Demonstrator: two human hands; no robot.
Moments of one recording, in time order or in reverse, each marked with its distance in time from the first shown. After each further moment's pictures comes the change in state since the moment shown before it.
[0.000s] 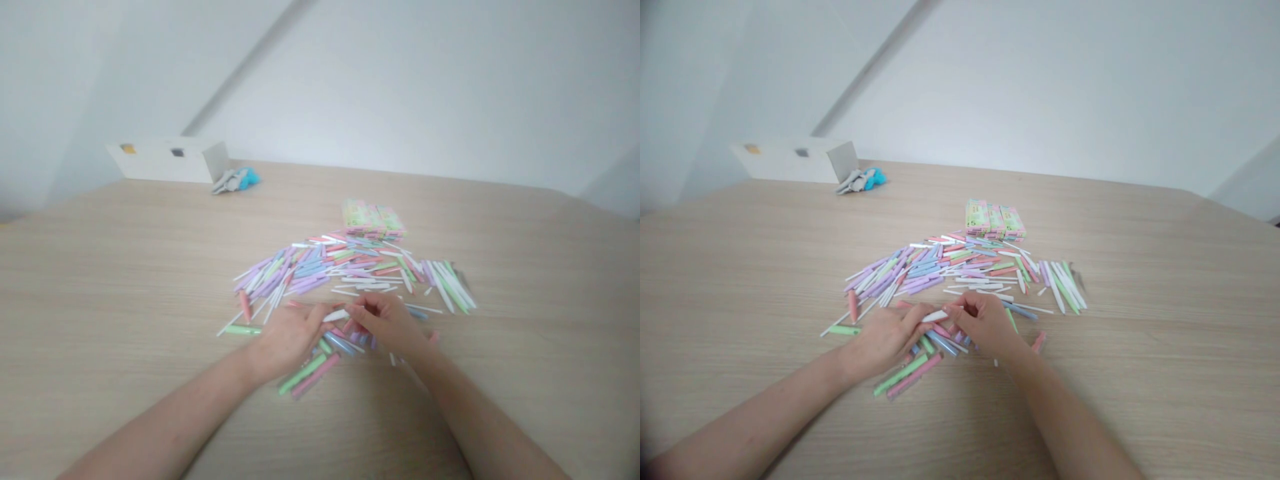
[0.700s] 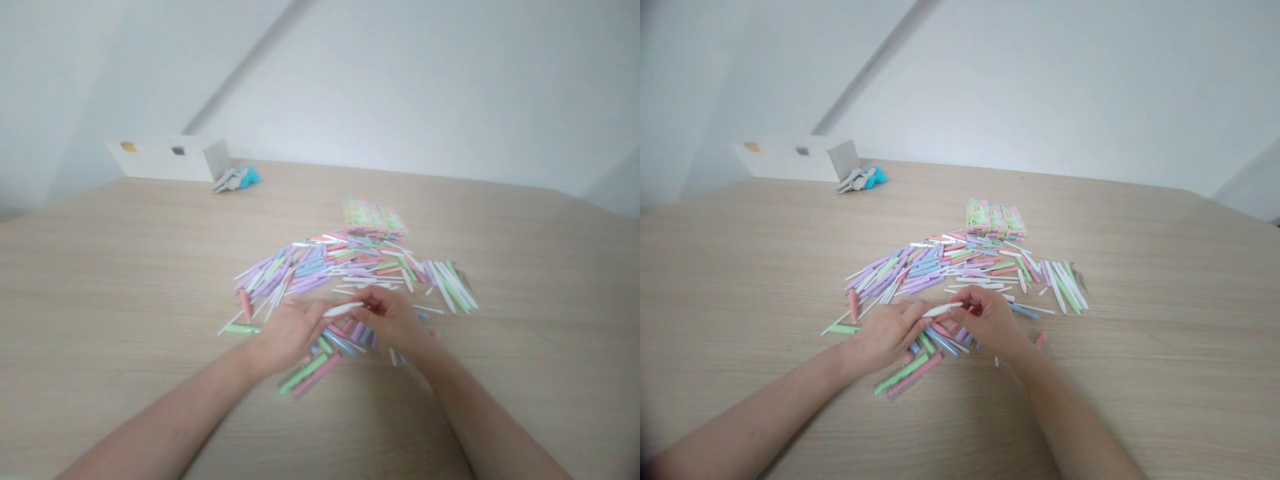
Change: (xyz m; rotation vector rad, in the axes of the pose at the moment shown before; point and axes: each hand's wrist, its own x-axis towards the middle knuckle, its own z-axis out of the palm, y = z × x) left_hand 0.003 -0.002 -0.005 0.027 -0.071 -0.068; right_hand 0.002 0.007 -0.002 0.174 -0.005 -0.059
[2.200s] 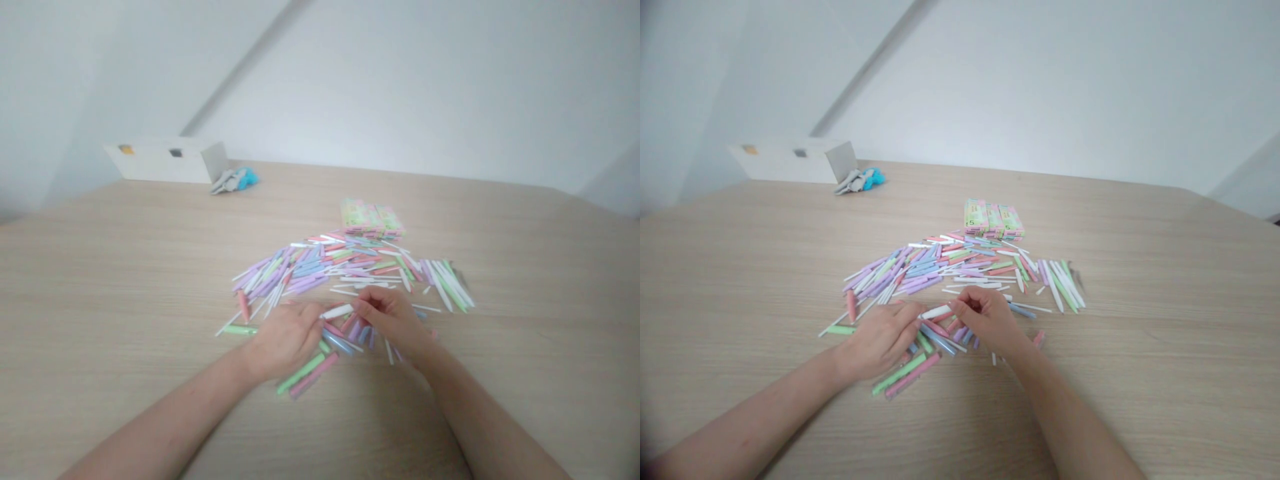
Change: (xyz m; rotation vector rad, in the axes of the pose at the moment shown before) left_hand -0.004 0.010 -0.014 -0.090 0.010 0.037; right_hand -0.002 -0.007 -0.002 -0.042 0.007 -0.038
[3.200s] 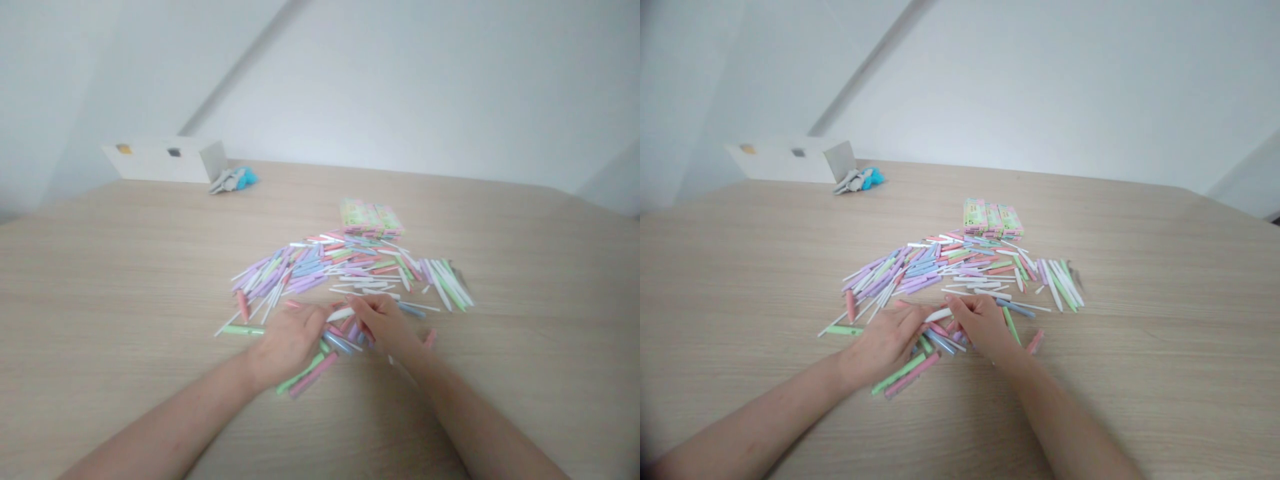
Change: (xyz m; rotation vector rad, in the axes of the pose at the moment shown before) left_hand -0.001 -0.003 0.021 -0.003 0.145 0.113; right_hand 0.000 0.004 0.013 -0.062 0.056 0.193
